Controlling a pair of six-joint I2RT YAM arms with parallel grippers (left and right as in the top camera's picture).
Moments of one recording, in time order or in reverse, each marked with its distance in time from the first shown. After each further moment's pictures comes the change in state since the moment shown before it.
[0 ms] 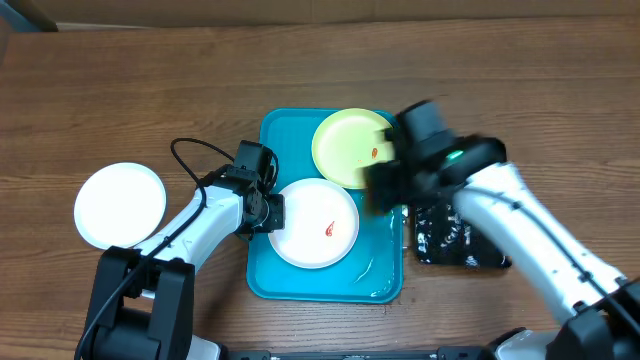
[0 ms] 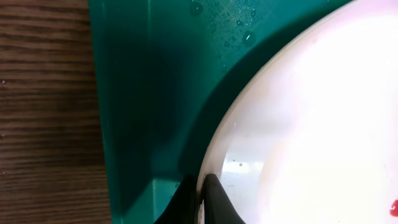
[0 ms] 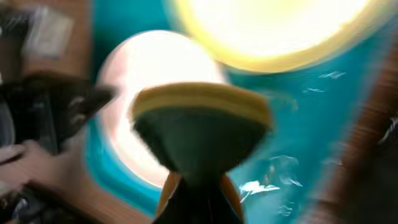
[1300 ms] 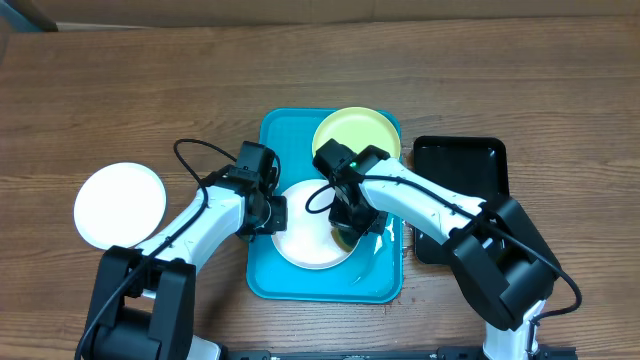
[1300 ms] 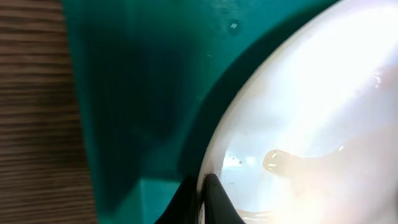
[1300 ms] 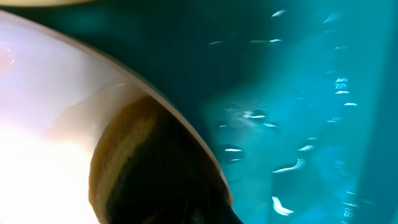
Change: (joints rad) left arm -0.005 0.001 0.001 -0.014 0.016 0.005; right arm 0.153 0.423 0.115 -0.140 0.228 0.532
